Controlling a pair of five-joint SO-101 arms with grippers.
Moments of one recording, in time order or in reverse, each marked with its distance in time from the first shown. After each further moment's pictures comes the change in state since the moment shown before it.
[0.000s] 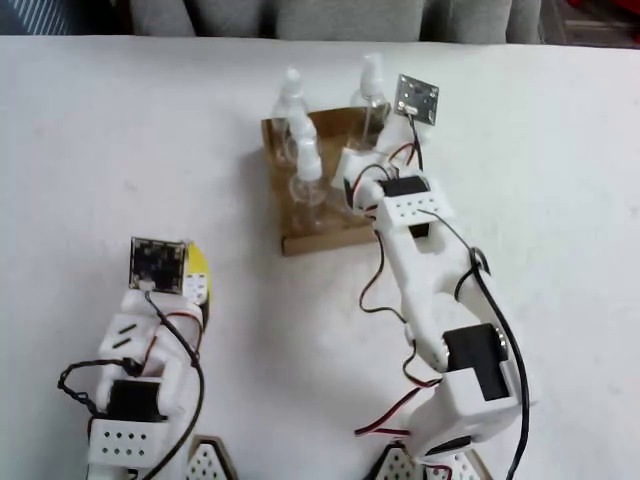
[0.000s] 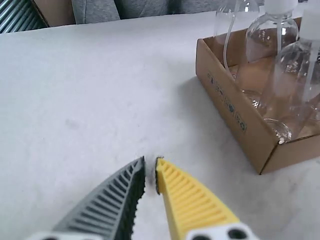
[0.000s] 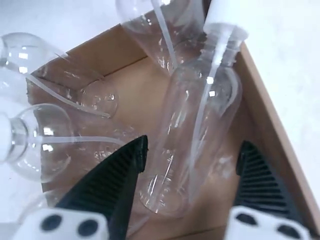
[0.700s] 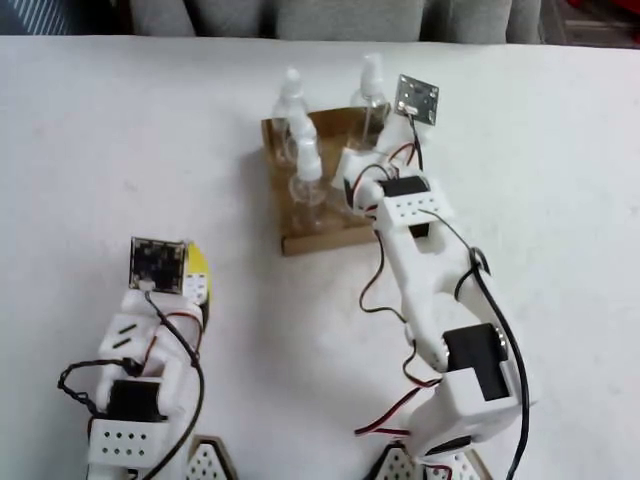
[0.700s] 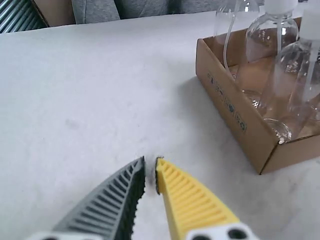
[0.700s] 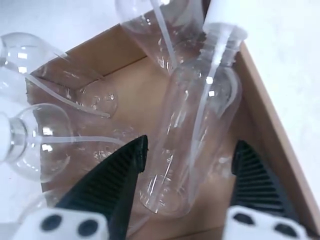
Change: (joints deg) left arm 0.0 0.0 0.0 0.0 0.0; right arm 0.0 0.0 0.0 0.0 0.0
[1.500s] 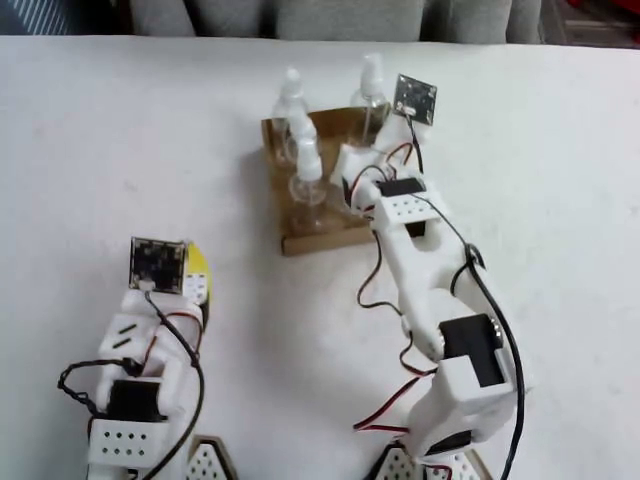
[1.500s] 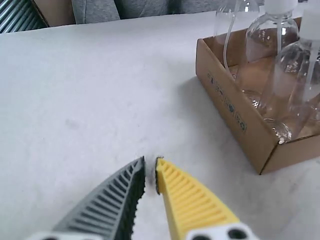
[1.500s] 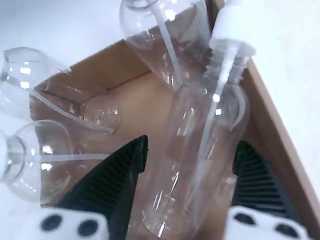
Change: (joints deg) left arm 0.0 0.0 0.0 0.0 0.0; right arm 0.0 3.6 -0.2 -6.8 0.0
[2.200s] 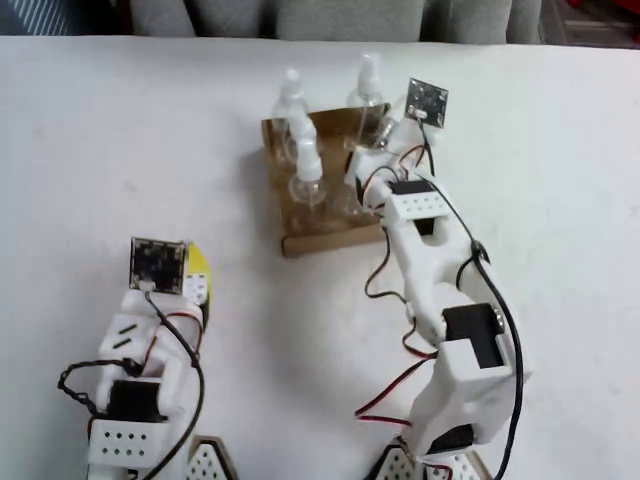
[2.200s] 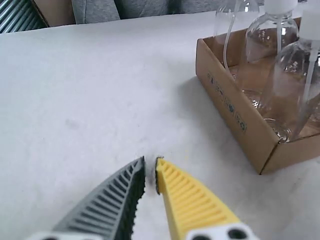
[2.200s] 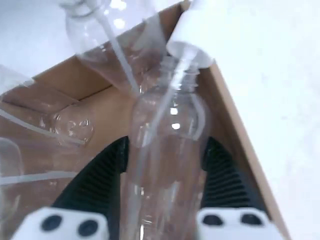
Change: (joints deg) left arm 0.0 0.0 0.0 0.0 0.0; right arm 3.7 3.8 -0.5 -4.0 2.8
